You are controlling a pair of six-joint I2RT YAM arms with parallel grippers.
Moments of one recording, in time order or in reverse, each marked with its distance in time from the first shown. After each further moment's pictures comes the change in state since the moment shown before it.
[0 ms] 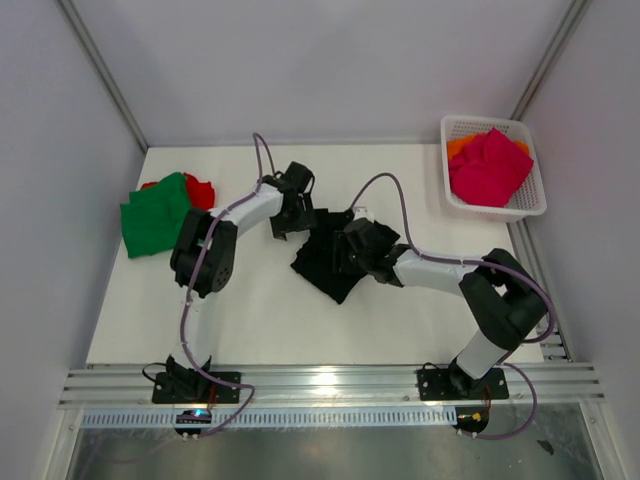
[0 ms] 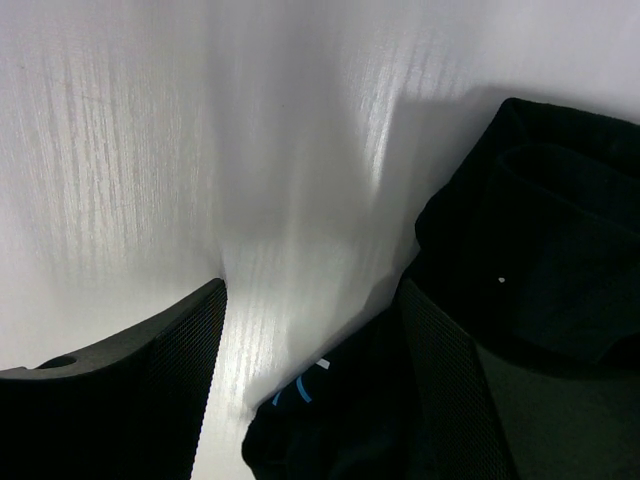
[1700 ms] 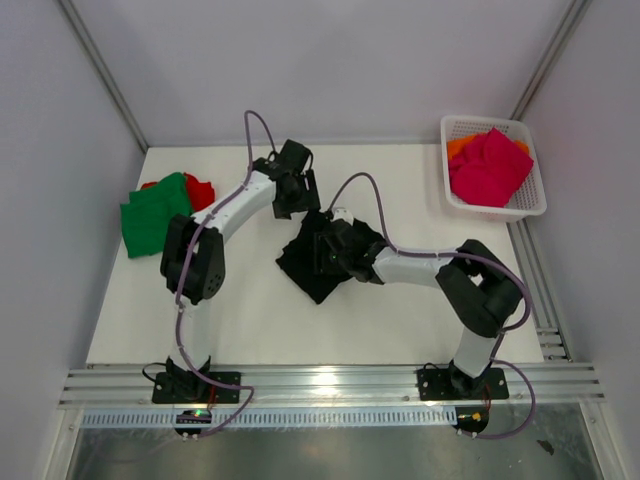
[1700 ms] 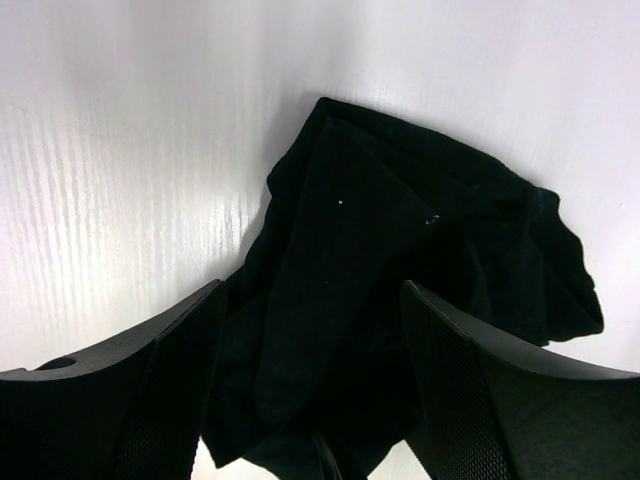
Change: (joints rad) left arm -0.002 -0.089 0.130 -0.060 0.039 0.042; right arm 0.089 0.136 0.123 0.009 0.026 0.036
